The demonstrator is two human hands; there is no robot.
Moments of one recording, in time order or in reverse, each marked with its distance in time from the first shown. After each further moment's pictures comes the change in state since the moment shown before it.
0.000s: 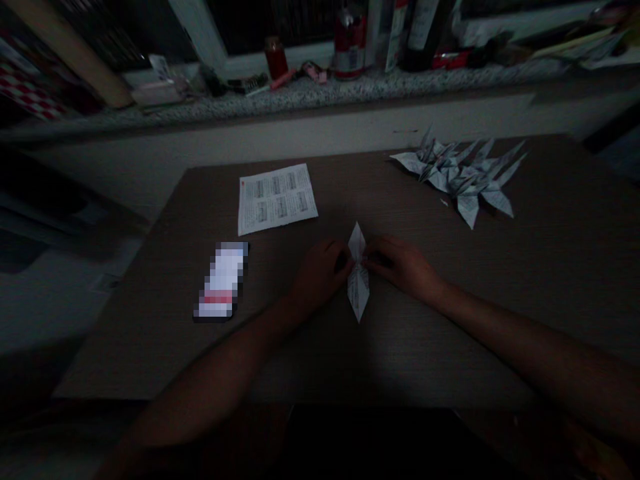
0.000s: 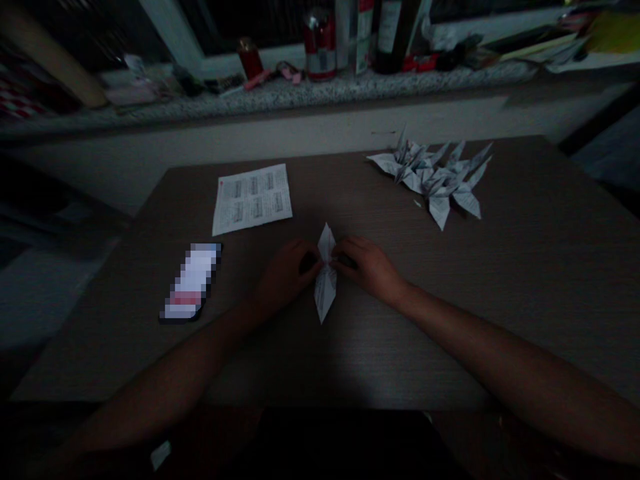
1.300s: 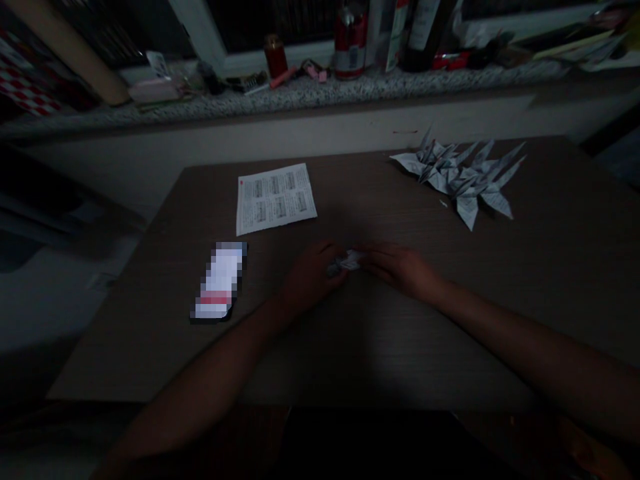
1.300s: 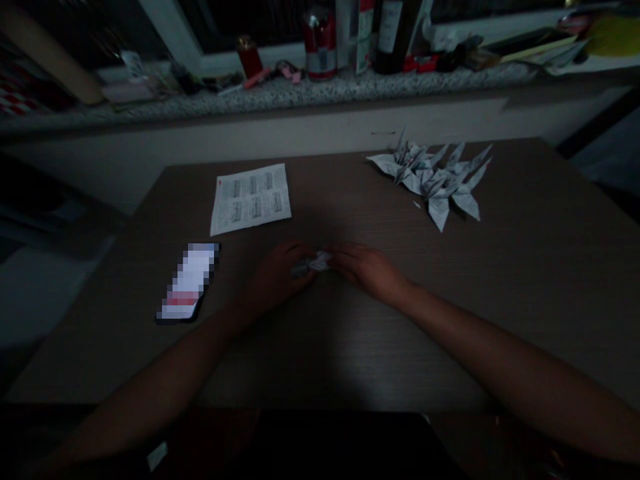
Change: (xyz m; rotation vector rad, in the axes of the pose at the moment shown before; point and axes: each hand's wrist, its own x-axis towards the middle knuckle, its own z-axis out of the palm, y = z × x) left_hand -0.006 -0.004 -0.015 0.011 -0.076 0.016; right_hand -0.004 0.007 -0.003 -0.099 -0.130 -0.156
